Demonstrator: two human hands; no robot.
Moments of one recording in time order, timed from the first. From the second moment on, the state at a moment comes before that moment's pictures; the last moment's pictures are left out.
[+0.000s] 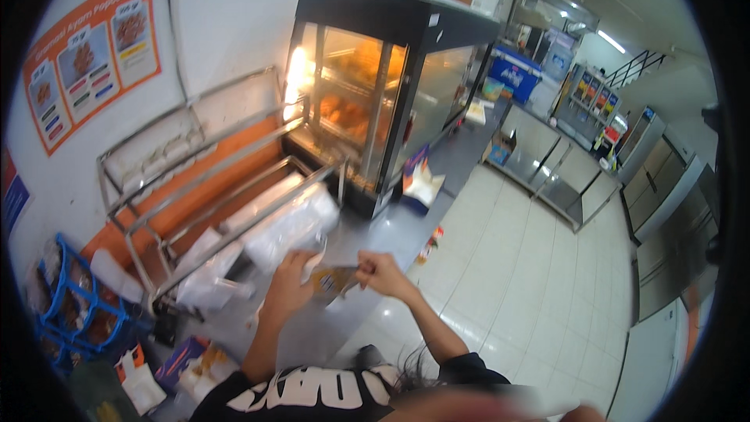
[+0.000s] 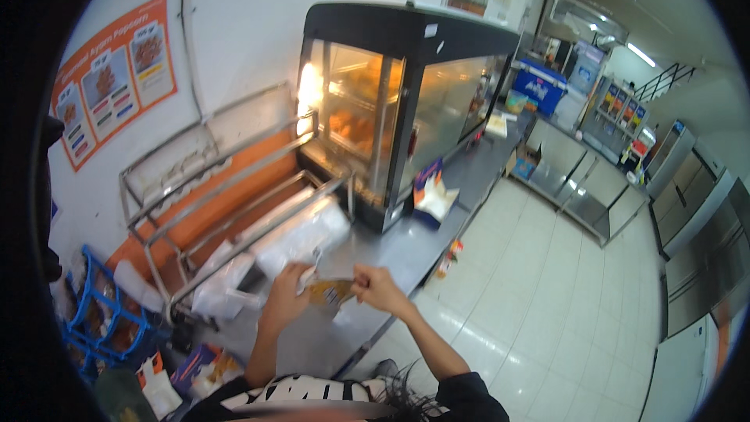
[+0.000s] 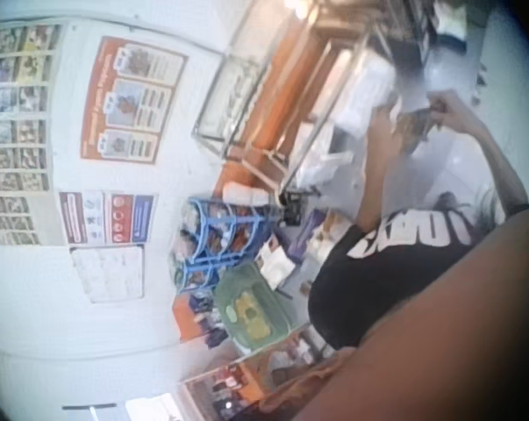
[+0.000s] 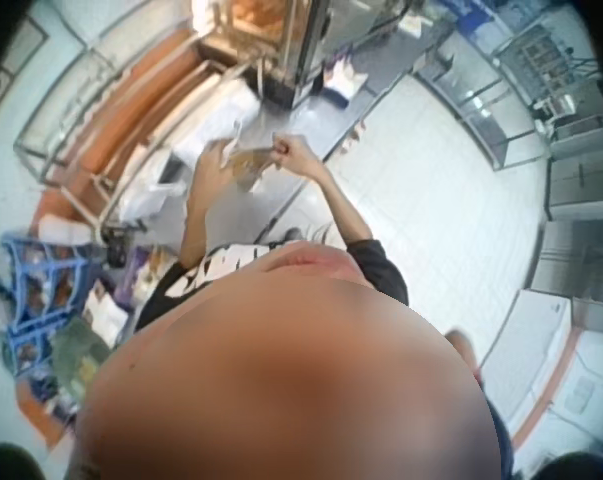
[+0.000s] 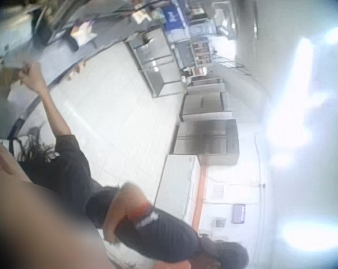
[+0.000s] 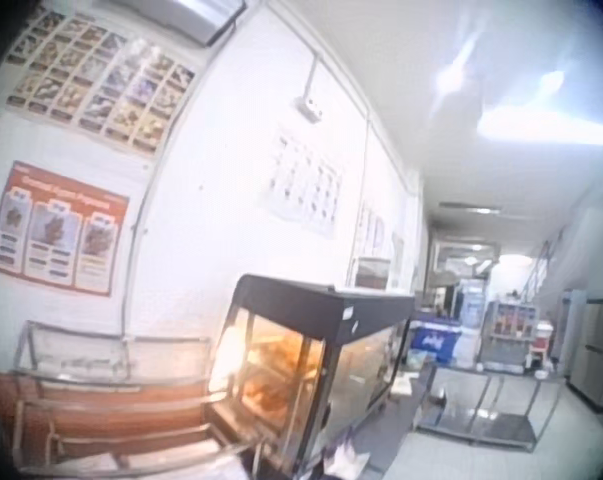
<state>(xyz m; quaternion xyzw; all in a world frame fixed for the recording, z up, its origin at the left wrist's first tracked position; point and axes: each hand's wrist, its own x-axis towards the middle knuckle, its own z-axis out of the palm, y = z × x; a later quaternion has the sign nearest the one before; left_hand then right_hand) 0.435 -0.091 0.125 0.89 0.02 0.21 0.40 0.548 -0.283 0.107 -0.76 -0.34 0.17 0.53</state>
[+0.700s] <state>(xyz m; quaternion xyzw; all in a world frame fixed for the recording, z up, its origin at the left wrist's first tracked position) 0.517 -0.152 0.078 0.72 0.41 0.33 0.46 1.138 -0.349 0.503 -0.64 -0.41 -0.46 0.47</state>
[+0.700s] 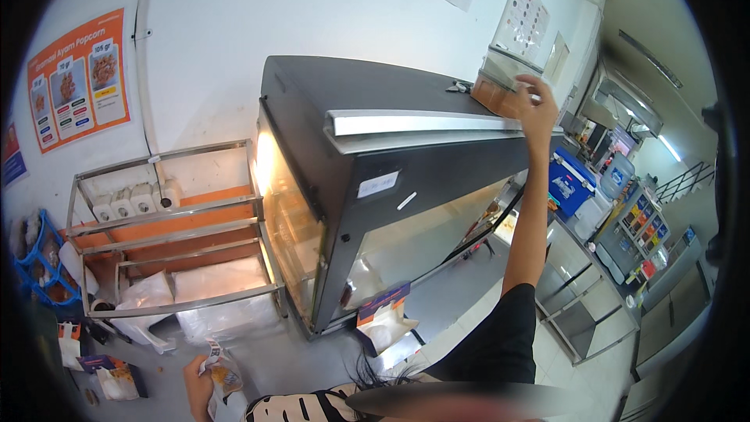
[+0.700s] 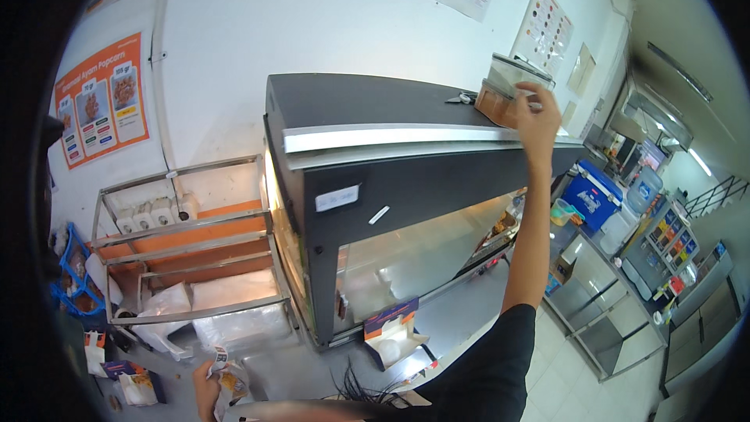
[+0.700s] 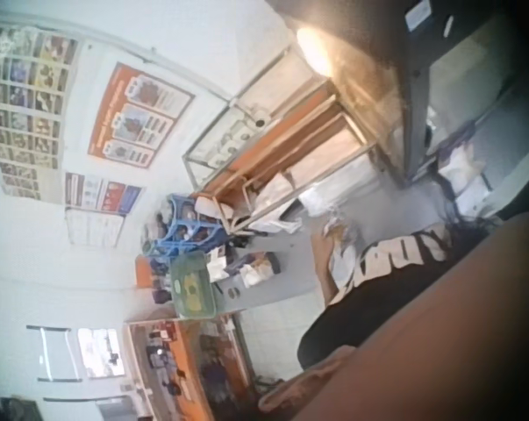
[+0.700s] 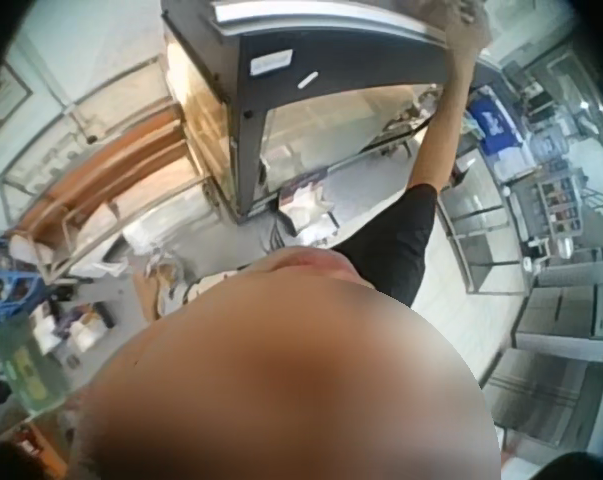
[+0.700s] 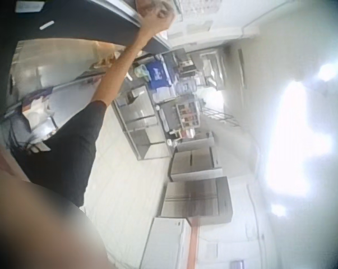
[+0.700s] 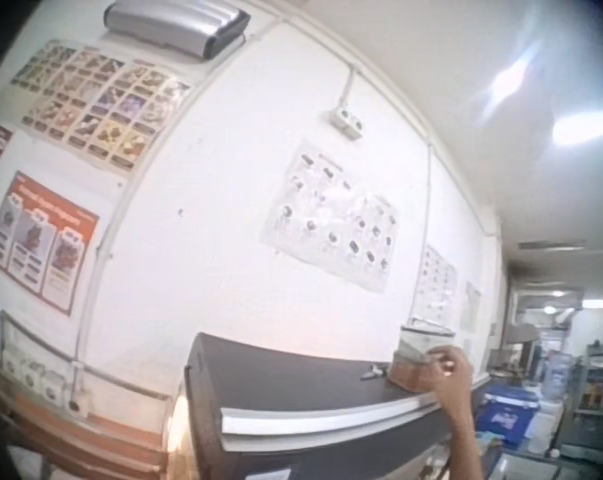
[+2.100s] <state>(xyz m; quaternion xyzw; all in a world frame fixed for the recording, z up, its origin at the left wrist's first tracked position) 0.590 -0.426 0.137 0.41 0.73 0.50 0.20 1.520 -0.475 0.547 -0.94 -0.33 -0.01 0.10</state>
